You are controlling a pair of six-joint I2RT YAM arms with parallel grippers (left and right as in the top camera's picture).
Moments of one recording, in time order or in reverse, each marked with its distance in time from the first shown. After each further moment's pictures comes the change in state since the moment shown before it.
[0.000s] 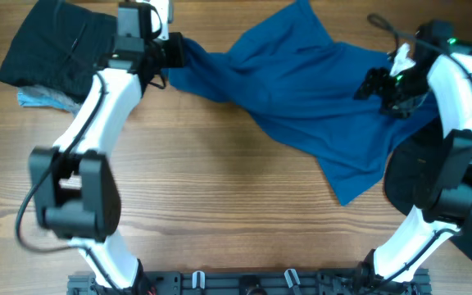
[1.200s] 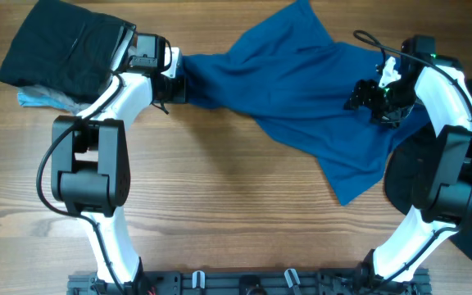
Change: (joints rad) left arm 0.011 0.158 -0.056 -0.152 -0.077 0.122; right arm 0.013 0.000 -0.101 0.099 0.000 0.004
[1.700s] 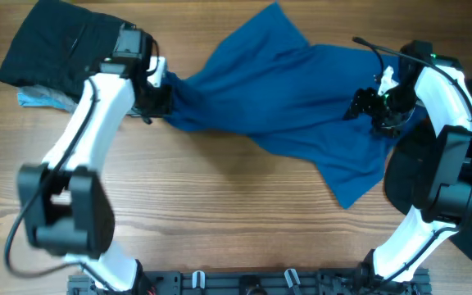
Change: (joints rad) left arm 0.013 -0.285 0.027 -0.516 -0.106 0.000; right arm 0.000 0.000 0.000 -0.134 0.011 0.000
